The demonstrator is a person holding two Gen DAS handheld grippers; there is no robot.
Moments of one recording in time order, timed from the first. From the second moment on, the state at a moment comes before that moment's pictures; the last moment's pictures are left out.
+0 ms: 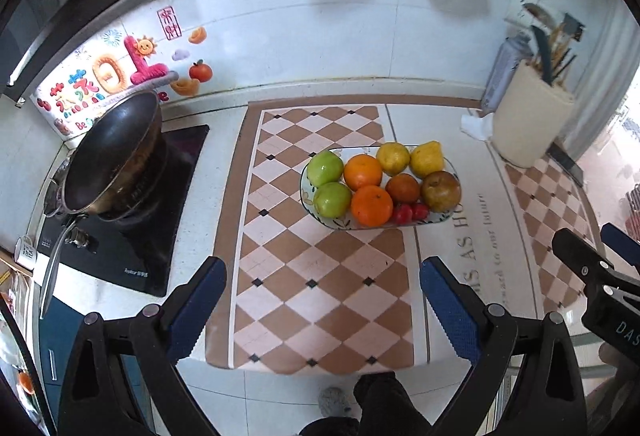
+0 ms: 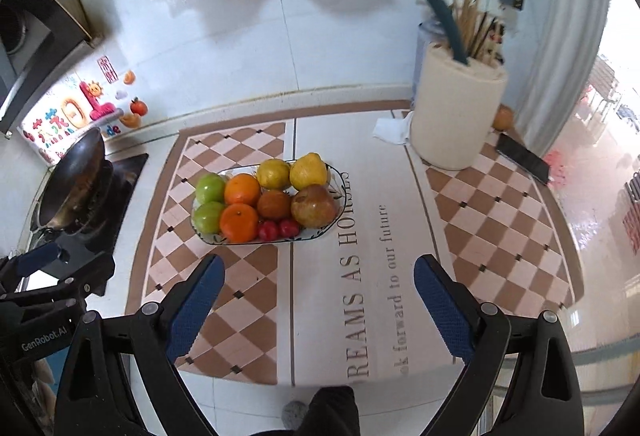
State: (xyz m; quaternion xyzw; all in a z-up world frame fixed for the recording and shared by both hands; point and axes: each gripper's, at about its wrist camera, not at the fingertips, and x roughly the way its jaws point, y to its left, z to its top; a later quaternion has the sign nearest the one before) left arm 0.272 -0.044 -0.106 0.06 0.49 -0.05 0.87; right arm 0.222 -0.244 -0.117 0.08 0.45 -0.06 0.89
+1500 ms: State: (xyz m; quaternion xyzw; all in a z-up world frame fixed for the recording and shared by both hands) left arm 0.134 -0.033 -0.018 0.03 0.42 -0.03 0.91; right arm 0.071 -0.235 -0.003 0.06 0.37 -0.02 0.93
